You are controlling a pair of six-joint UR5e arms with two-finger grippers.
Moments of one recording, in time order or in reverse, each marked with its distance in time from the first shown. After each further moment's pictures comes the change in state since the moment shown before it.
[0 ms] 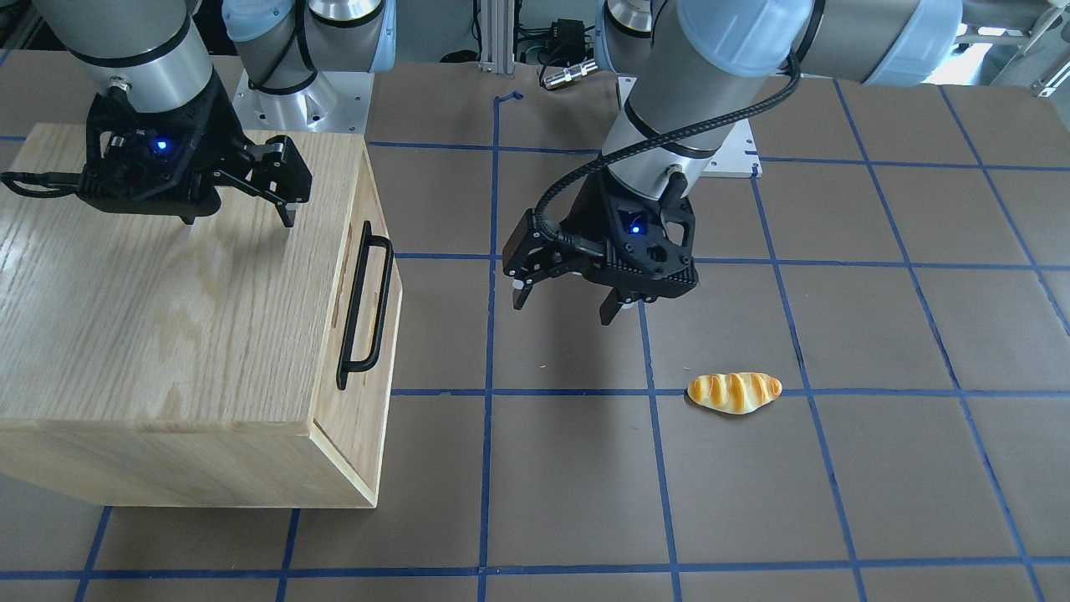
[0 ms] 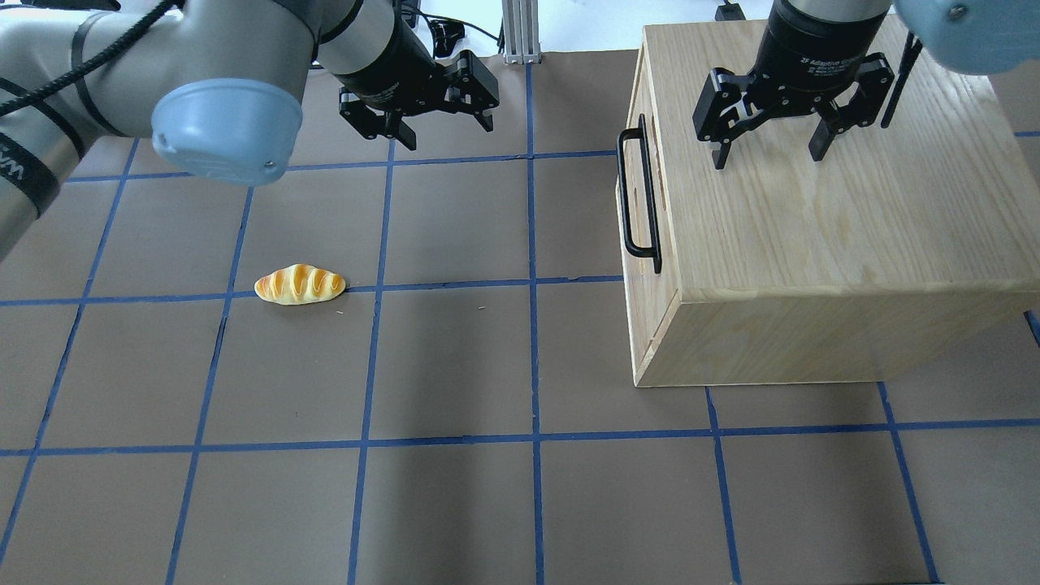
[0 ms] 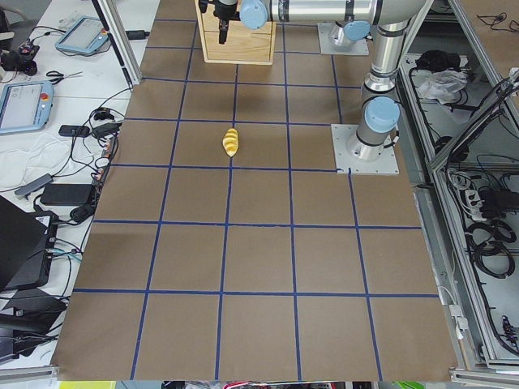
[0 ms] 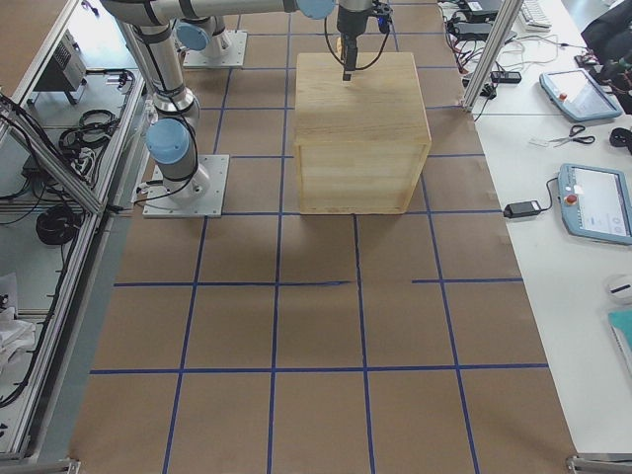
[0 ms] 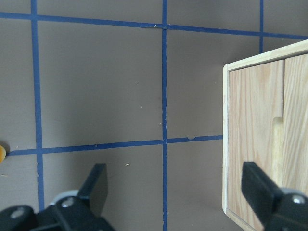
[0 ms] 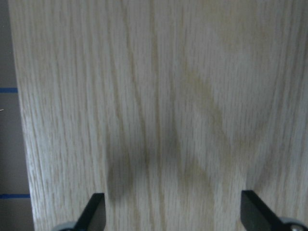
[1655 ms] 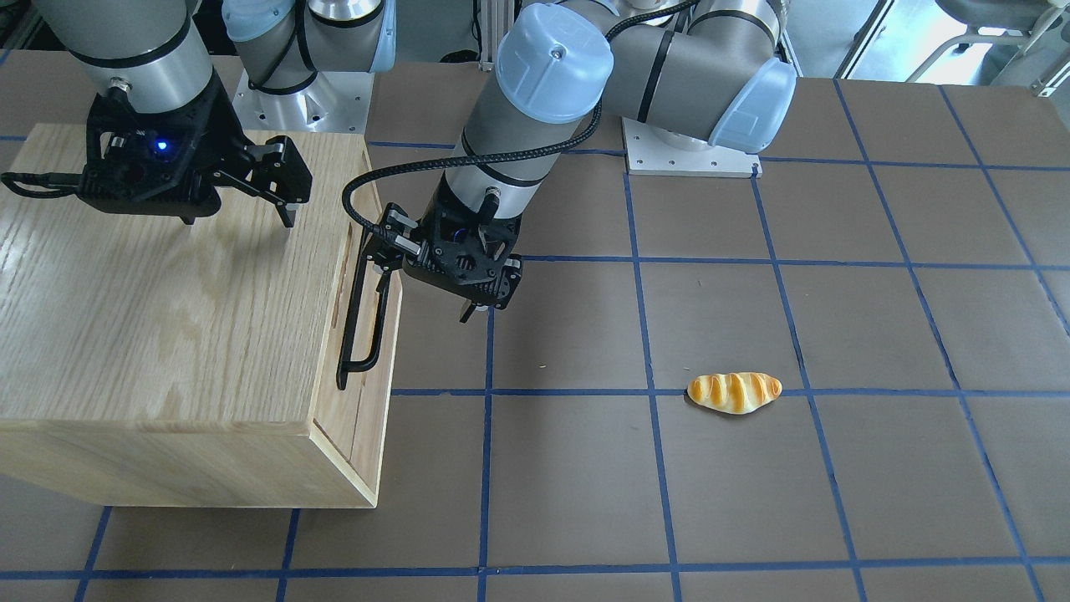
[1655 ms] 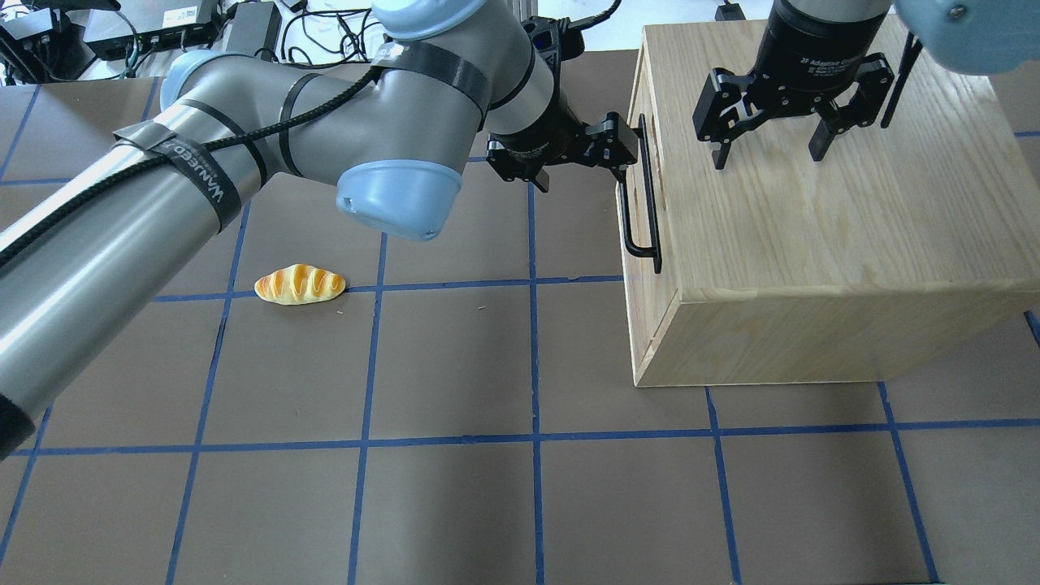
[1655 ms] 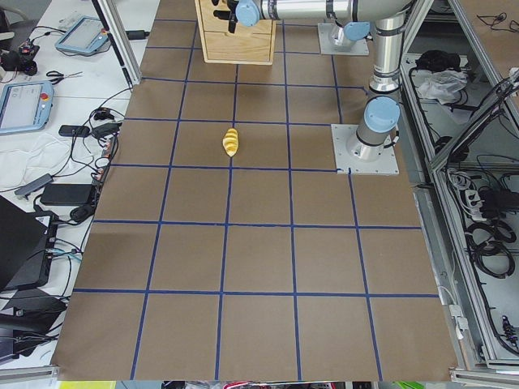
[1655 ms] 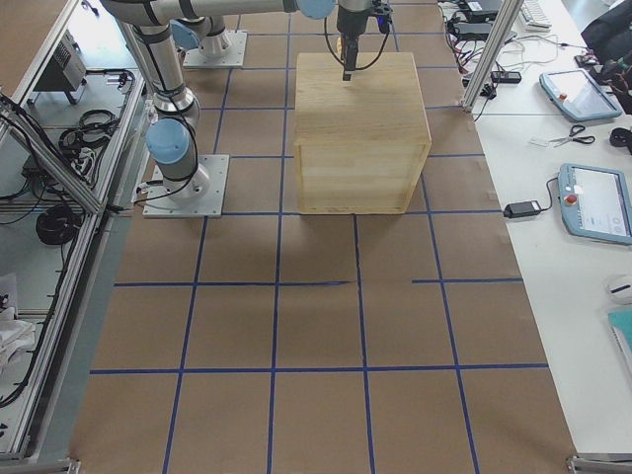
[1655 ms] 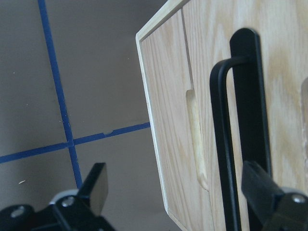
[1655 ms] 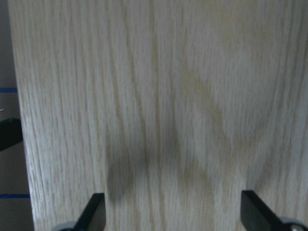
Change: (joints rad) left arm -0.181 -0.108 -0.004 0.139 -0.079 -0.033; right arm 0.000 0.000 0.000 0.000 0.000 0.000
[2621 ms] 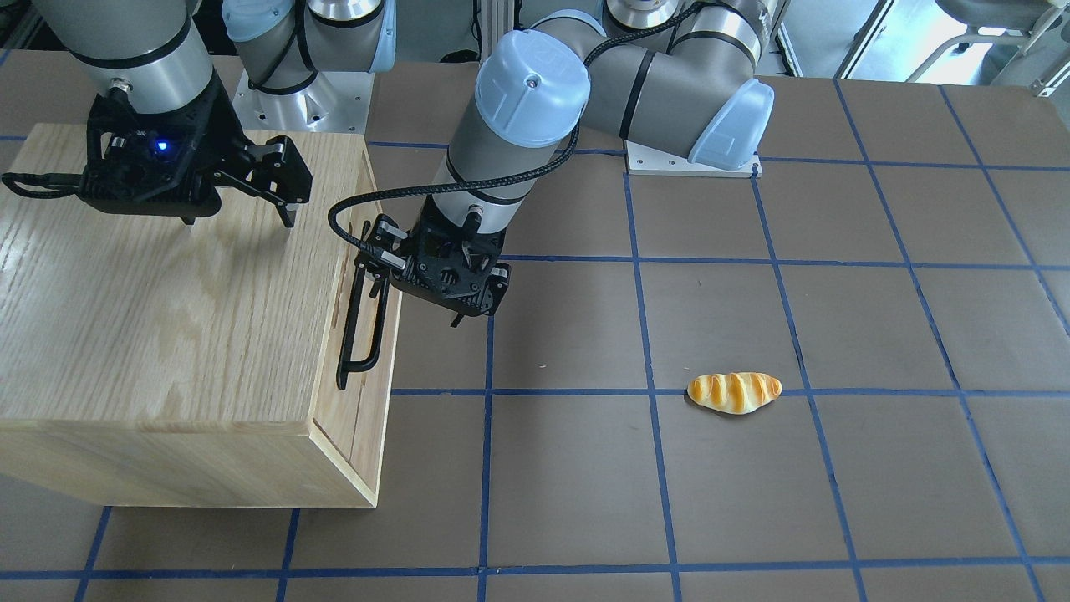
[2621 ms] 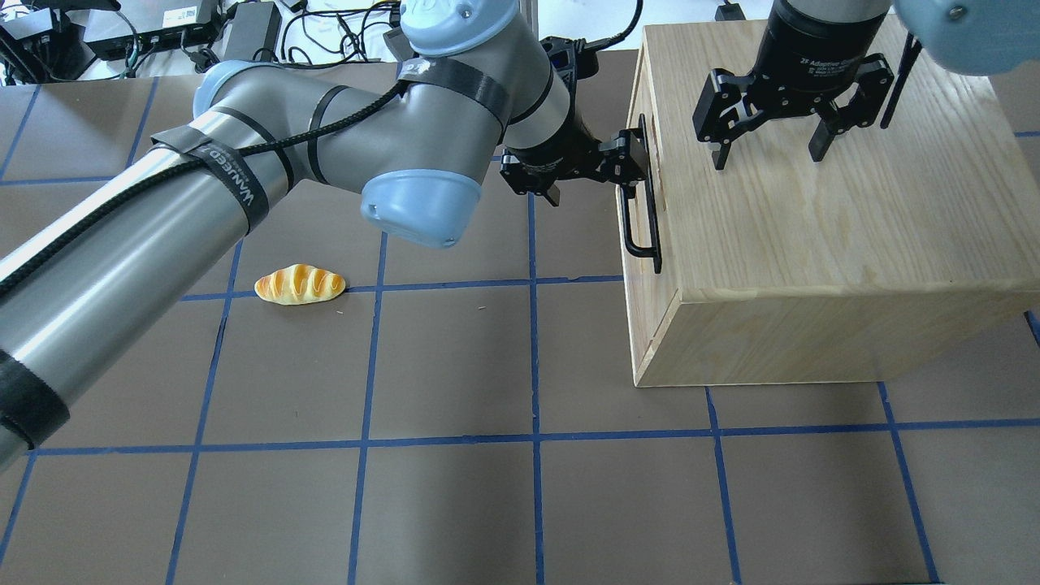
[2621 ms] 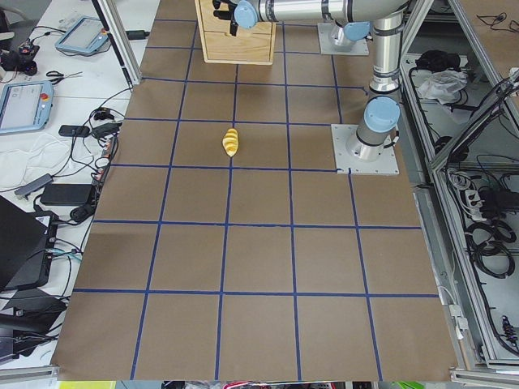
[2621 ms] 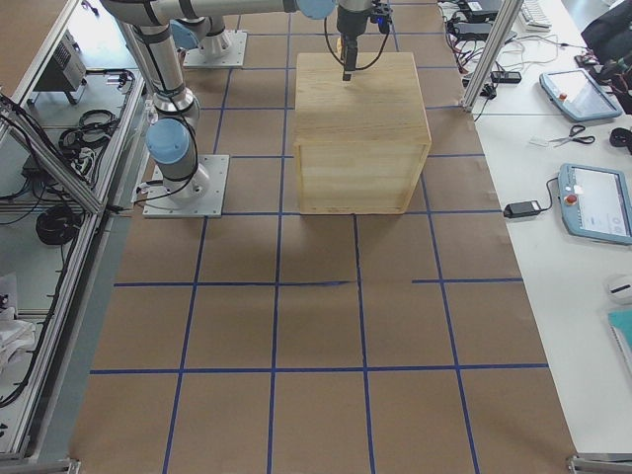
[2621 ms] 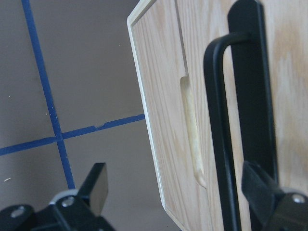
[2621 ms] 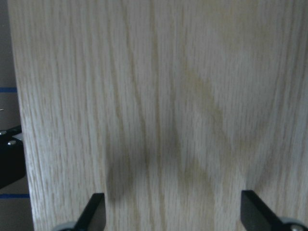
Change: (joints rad) left arm -0.016 -0.033 0.001 0.001 0.000 -0.001; right arm 0.000 0.000 0.001 0.000 0.000 0.000
